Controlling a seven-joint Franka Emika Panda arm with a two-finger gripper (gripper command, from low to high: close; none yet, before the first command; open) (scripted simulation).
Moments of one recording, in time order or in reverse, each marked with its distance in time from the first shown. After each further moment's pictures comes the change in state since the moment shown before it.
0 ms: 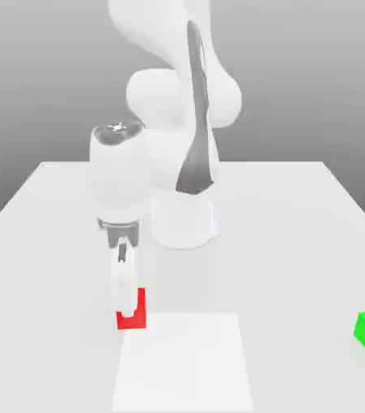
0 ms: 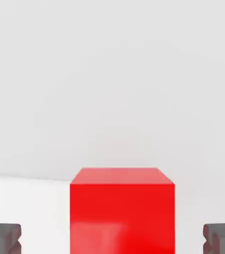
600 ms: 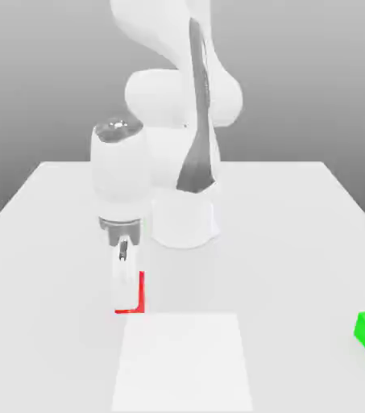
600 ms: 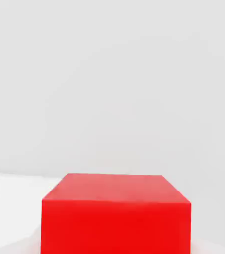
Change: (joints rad) arm 0.048 -0.204 -0.006 -0.031 0.144 -0.170 -0.104
